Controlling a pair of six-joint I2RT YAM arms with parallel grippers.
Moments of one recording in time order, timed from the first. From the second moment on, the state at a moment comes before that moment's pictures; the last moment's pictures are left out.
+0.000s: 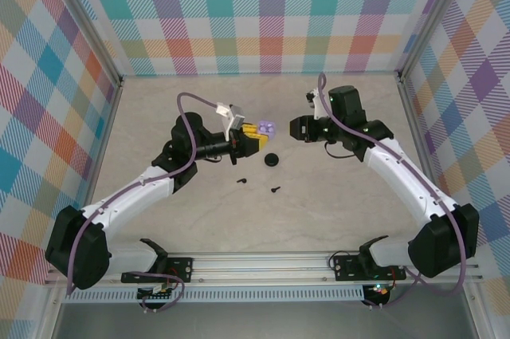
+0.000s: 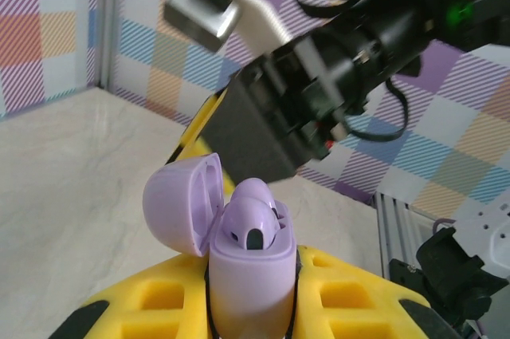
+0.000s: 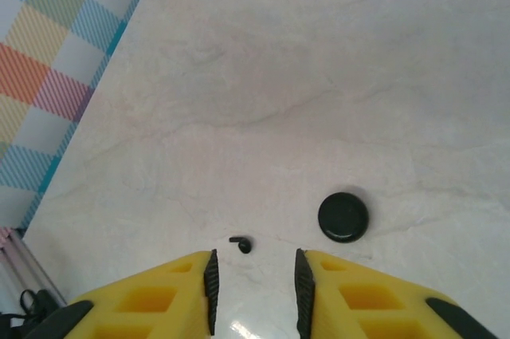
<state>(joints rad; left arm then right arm) -0.57 1.26 0.86 0.33 0.72 -0.21 0.42 1.32 1.19 -0.55 -0.44 0.33</state>
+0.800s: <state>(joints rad) -0.61 1.34 0.87 0.41 0.75 -0.25 0.42 1.34 1.16 -0.44 -0.70 0.33</state>
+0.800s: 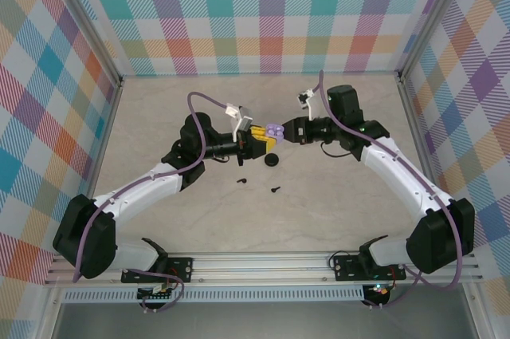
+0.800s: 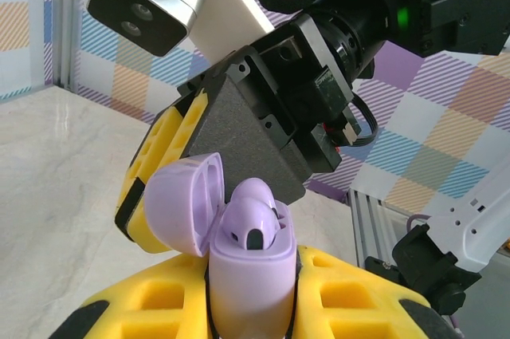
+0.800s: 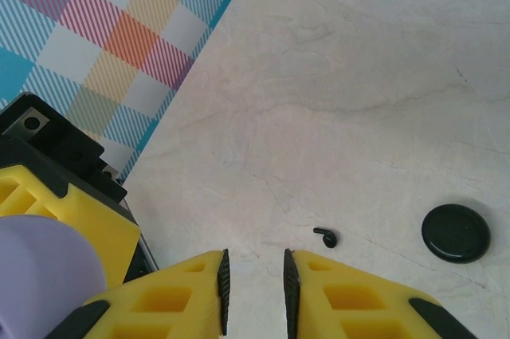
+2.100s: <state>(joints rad) -0.46 1.55 1.02 0.01 0.40 -0.30 0.41 1.25 1.13 -0.57 -0.39 0.30</state>
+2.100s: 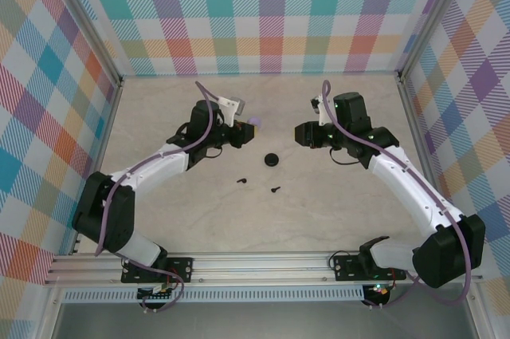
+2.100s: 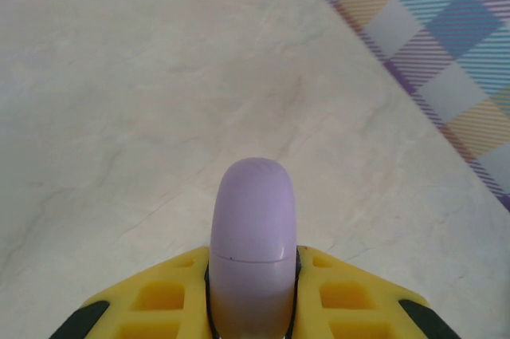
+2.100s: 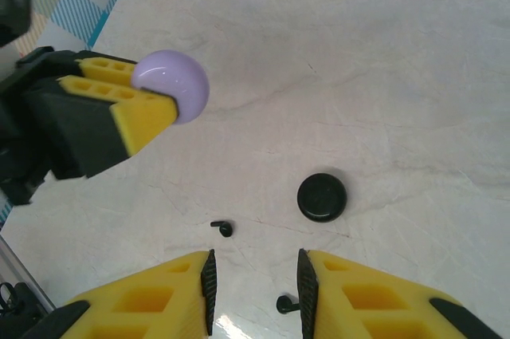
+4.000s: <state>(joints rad) -0.28 2.04 1.50 -0.60 0.23 -0.29 0.41 1.27 1.10 -0.60 -0.35 0.28</state>
